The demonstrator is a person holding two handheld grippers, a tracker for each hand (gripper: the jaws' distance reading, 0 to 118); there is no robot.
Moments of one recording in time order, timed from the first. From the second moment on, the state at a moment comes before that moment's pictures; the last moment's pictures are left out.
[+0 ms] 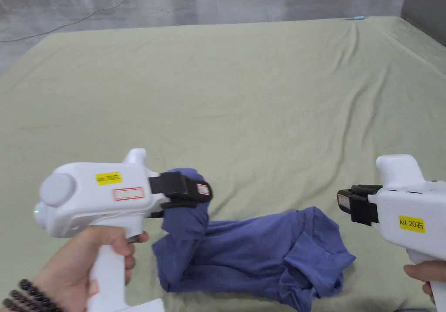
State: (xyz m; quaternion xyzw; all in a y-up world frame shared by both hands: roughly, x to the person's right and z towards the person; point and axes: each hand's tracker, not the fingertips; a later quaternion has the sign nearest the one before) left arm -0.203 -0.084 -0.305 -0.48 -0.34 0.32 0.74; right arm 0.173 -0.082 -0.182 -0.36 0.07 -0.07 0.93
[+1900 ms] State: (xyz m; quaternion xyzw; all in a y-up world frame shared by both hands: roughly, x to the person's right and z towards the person) left arm -0.089 -0.139 -0.294 -0.47 -0.39 0.23 0.76; right arm 0.192 -0.097 -0.160 -0.36 0.08 -0.16 0.92
